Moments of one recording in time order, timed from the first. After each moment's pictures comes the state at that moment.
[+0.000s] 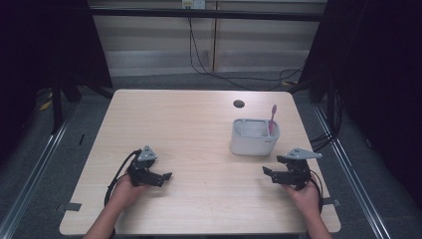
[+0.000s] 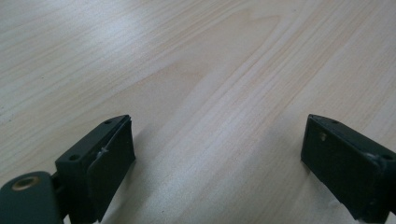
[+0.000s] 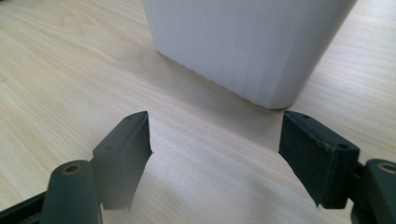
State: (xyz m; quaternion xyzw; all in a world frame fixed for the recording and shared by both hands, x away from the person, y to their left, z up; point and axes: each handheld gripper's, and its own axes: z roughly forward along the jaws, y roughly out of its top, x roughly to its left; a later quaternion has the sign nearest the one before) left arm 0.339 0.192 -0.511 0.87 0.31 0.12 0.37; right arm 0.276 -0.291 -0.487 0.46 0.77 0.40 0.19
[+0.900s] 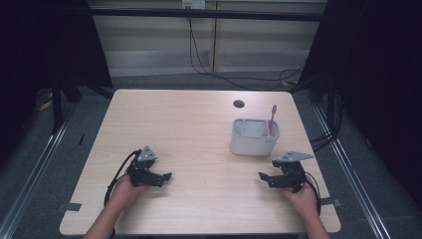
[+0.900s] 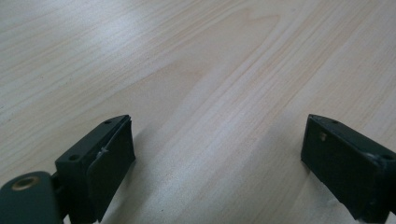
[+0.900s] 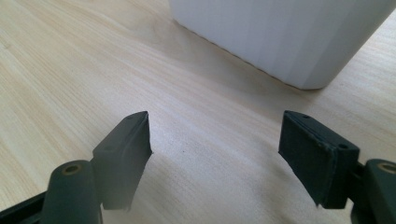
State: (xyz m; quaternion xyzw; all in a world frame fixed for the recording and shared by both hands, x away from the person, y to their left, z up) left arm 0.338 0.192 -0.510 0.87 0.31 0.12 0.37; right arm 0.277 -0.282 -0.499 0.44 0.80 0.37 0.16
